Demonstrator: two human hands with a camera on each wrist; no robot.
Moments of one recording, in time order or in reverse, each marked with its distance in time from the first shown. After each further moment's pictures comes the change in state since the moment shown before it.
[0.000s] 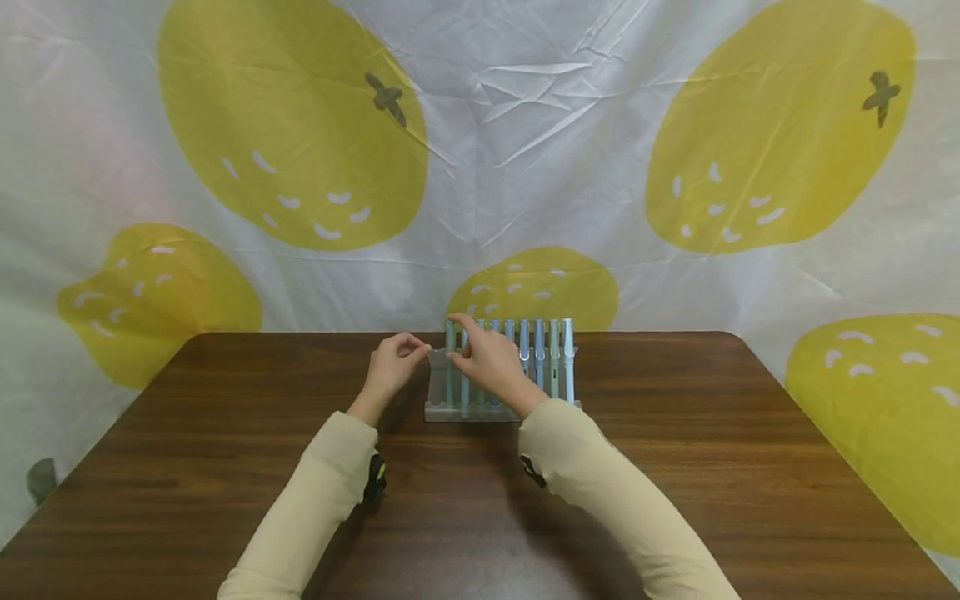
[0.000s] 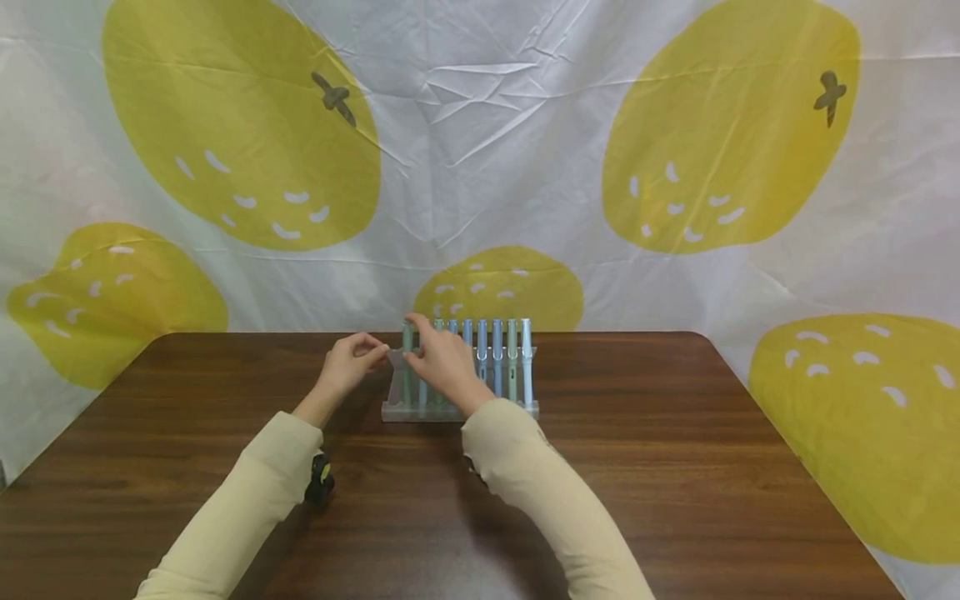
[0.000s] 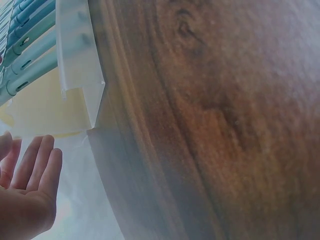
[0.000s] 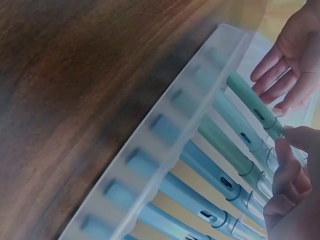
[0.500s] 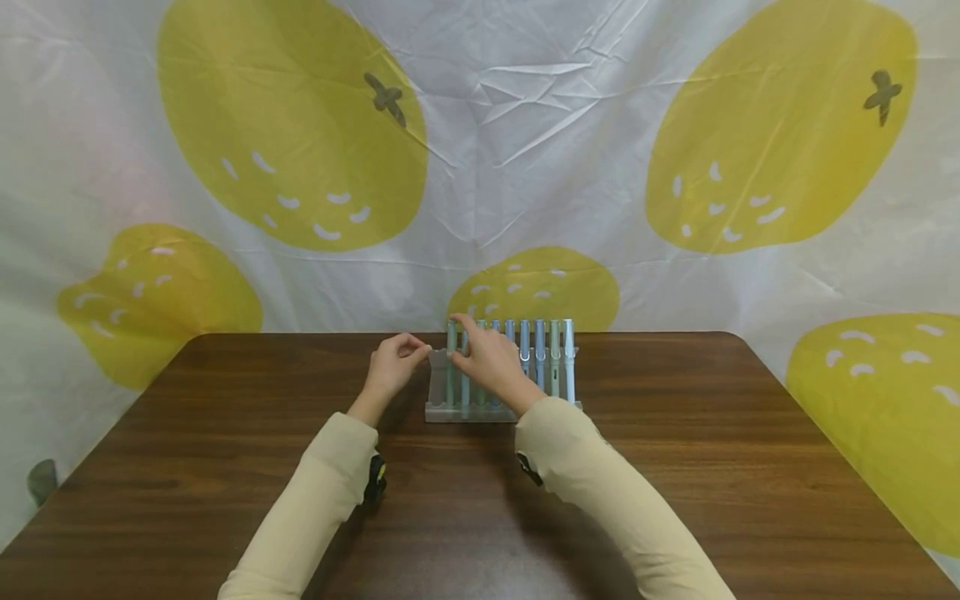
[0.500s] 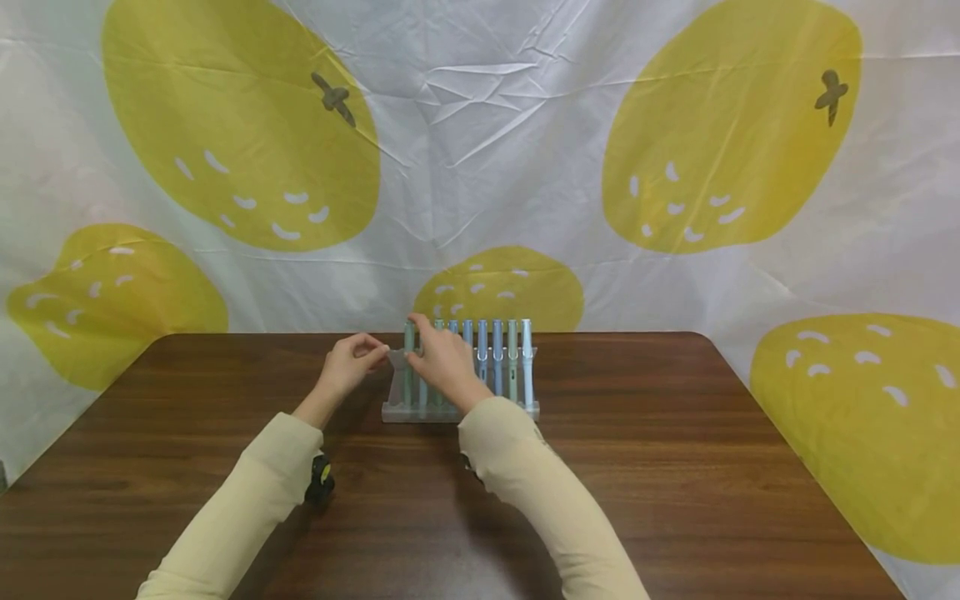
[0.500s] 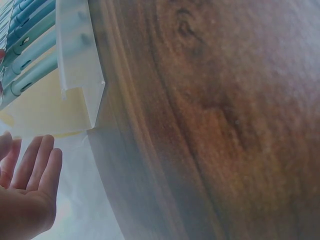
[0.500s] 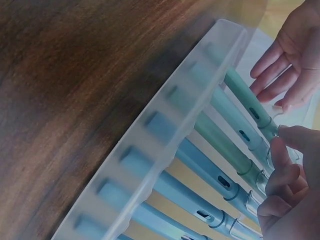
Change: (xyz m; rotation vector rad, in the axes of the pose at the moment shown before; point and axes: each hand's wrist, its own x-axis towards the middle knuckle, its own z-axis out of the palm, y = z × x) left_hand 0.001 0.000 0.001 -0.016 -0.005 -0.021; right_hand 0.004 -0.002 -0.001 -0.054 -0.043 0.073
